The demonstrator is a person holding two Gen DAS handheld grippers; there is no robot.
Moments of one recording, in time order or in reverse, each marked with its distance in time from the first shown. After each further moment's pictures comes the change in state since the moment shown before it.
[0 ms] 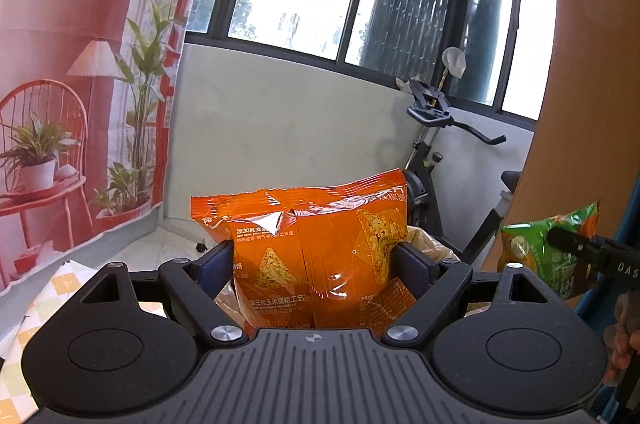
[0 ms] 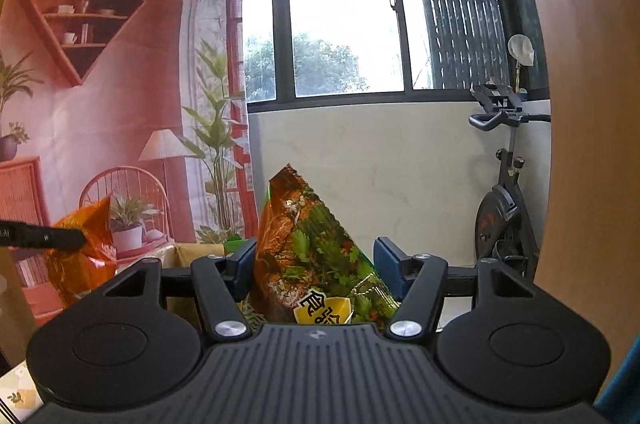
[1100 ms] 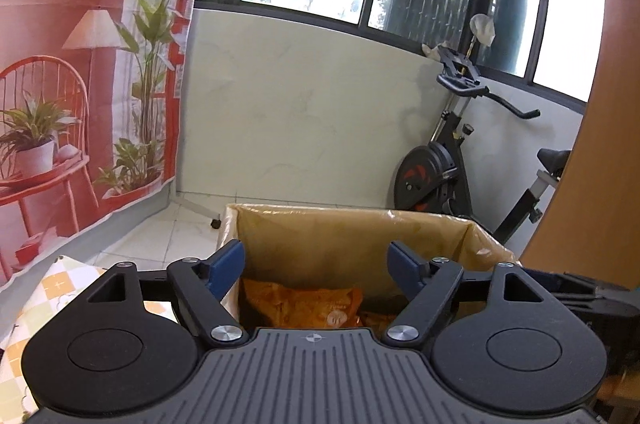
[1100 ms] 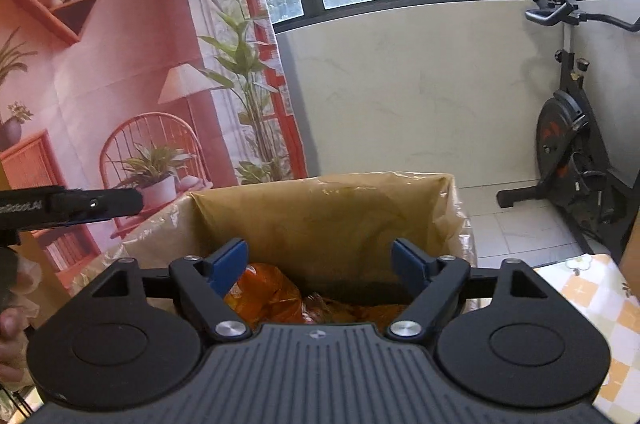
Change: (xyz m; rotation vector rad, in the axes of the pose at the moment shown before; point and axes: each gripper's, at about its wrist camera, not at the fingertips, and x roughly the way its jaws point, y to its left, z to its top) left arm 0.077 0.025 0.017 0.000 0.116 0.059; right arm 0.148 0.020 -0.020 0.108 0.262 0.135
